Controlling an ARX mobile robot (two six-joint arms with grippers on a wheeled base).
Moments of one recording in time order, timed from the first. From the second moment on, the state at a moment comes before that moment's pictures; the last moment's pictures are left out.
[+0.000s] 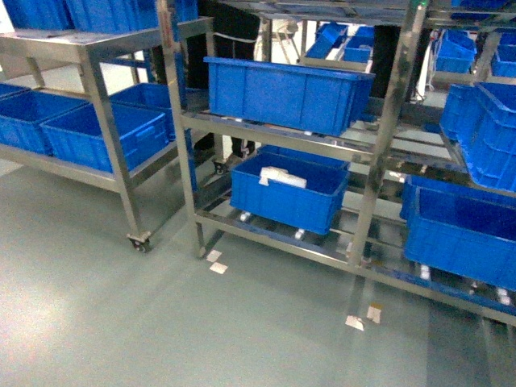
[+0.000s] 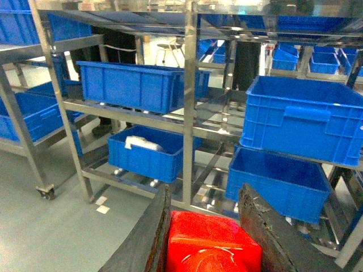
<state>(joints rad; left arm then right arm) 0.00 0.01 0.02 0.00 0.00 0.00 0.00 0.00 0.01 0.00 0.00 0.01</state>
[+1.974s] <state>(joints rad) 0.00 0.01 0.02 0.00 0.00 0.00 0.00 0.00 0.01 0.00 0.00 0.01</state>
